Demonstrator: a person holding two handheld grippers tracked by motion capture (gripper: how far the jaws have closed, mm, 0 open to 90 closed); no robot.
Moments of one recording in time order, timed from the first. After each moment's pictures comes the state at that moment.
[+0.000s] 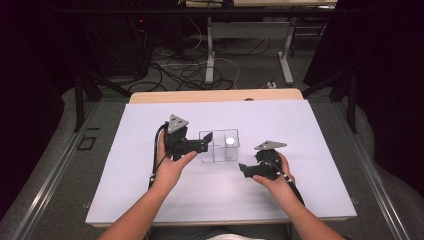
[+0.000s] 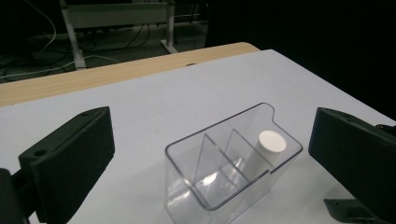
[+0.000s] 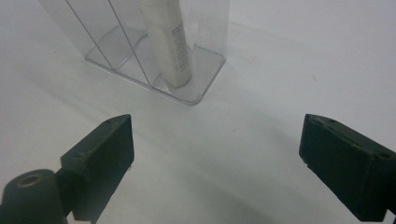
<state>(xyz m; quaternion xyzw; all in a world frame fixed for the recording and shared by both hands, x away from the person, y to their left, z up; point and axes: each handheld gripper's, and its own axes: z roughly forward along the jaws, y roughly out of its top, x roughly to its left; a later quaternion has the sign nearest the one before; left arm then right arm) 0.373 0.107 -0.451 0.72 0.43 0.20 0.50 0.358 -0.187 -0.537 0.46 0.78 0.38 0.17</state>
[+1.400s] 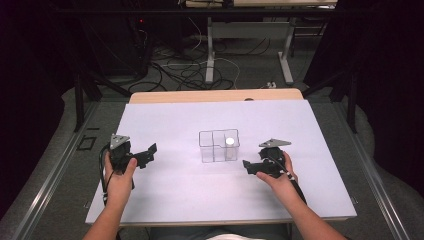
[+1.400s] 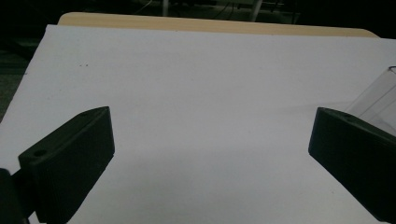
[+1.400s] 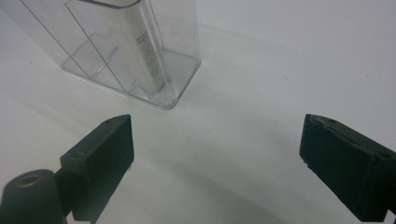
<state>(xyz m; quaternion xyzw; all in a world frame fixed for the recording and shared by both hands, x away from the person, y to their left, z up) 0.357 0.251 -0.505 0.66 0.57 0.24 0.44 0.363 -0.197 -0.537 0.49 0.77 0.38 0.18</state>
